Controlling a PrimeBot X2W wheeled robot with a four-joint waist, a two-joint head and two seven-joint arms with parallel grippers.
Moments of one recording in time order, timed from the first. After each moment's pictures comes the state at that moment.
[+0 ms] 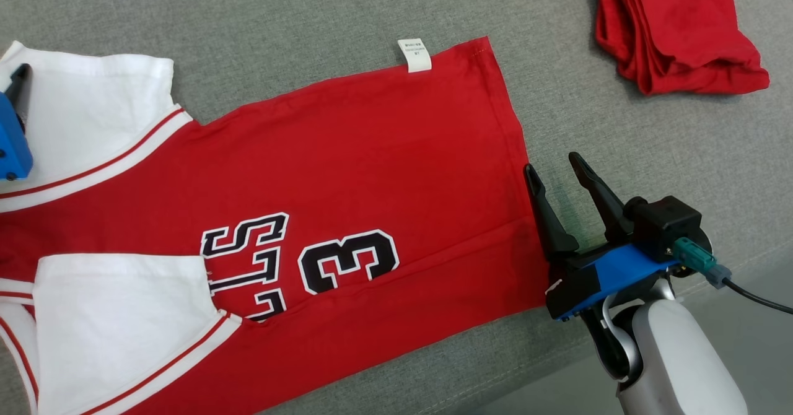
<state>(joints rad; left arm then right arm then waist) -0.76 0.63 -0.22 0.43 -0.53 -0.08 0.58 -0.35 -0.05 0.15 0.24 0.19 0.13 -0.11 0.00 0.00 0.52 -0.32</state>
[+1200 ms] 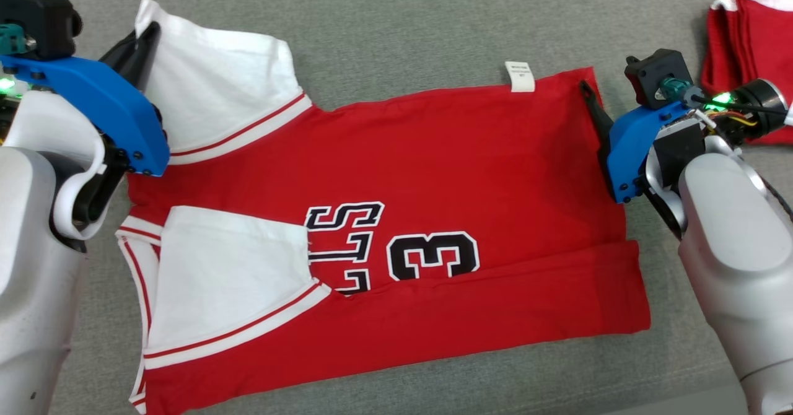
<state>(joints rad) -0.76 0.47 -0.34 0.31 -0.57 -0.12 0.37 -0.84 -0.24 0.24 0.72 -0.05 0.13 0.10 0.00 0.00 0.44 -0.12</state>
